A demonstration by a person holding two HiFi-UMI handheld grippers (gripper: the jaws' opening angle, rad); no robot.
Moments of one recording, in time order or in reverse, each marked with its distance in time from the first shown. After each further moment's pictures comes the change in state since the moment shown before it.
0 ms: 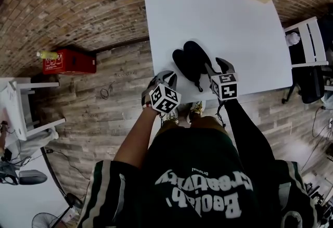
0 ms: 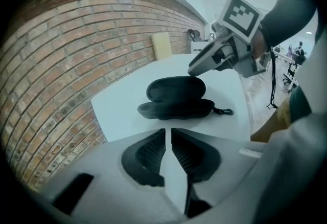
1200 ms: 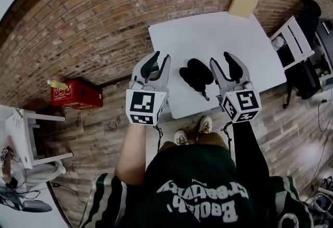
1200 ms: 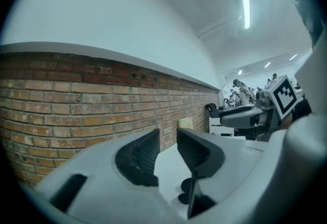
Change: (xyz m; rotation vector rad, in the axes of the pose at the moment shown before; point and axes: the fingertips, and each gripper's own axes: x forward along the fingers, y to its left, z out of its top) left arm -0.265 0.111 0.181 -0.150 -0.757 0.147; right arm -0.204 0.088 0.193 -0.049 -0.661 -0.121
